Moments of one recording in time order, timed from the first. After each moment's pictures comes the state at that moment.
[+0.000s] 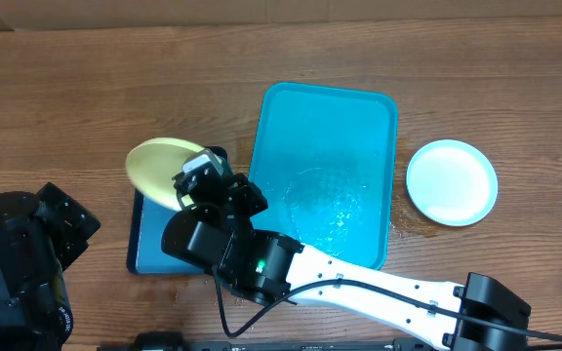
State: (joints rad) left arm 0.02 0.99 1.79 -1.59 -0.53 -0.64; right arm 1.22 1.78 1.45 -0.38 0.89 0.29
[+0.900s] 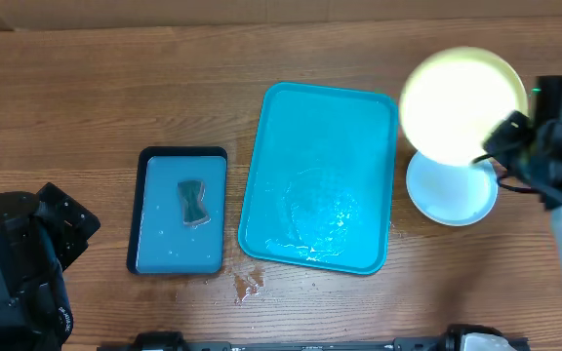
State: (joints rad) left arm 0.02 0.99 1.79 -1.58 -0.53 -0.64; right arm -0.17 1.31 1.38 -1.14 0.09 0.61
